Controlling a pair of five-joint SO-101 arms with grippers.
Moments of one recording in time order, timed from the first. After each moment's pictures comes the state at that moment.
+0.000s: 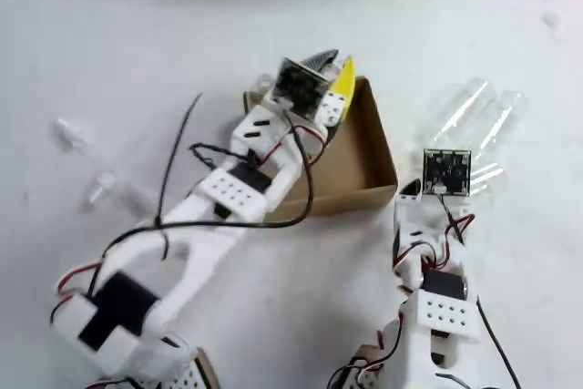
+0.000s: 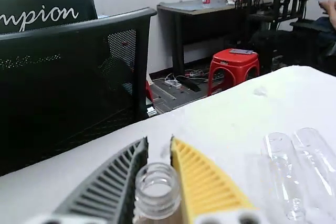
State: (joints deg) left arm 27.0 -0.6 36.9 -22.8 -1.1; right arm 9.0 -61.5 87.5 15.6 12.4
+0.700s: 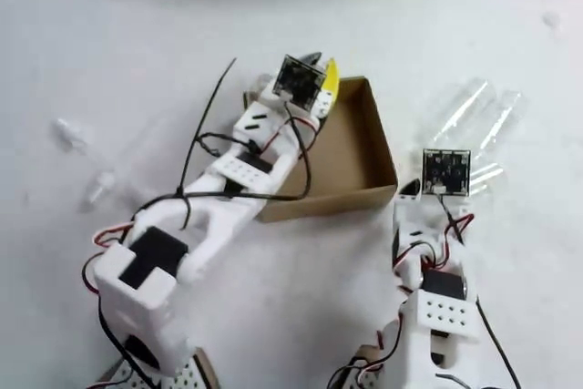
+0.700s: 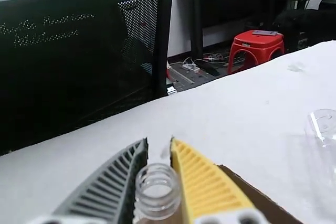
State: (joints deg) left arm 22.5 16.7 28.9 -28.3 -2.3; right arm 8.7 -61.5 87.5 15.6 12.4
